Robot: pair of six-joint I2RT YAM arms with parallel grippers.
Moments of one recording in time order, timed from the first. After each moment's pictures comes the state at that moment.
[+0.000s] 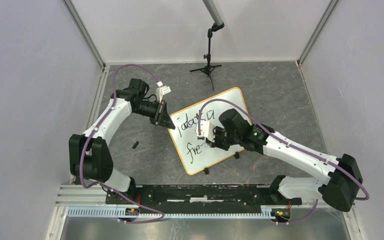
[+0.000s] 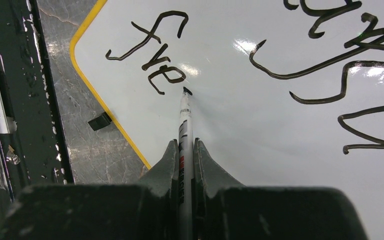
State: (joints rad) left arm -0.19 1.51 1.20 -0.94 0.99 0.28; right arm 0.88 1.21 0.91 -0.50 -0.25 -0.53
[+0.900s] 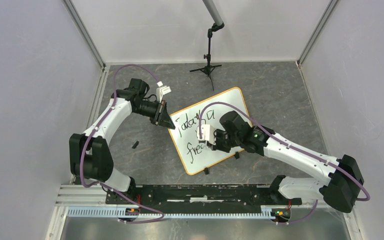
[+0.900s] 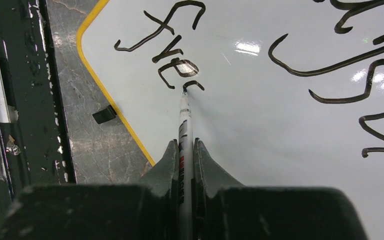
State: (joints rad) left arm -0.19 1.52 1.20 -0.94 0.99 0.28; right arm 0.88 1.20 0.88 -0.50 -0.28 -0.57
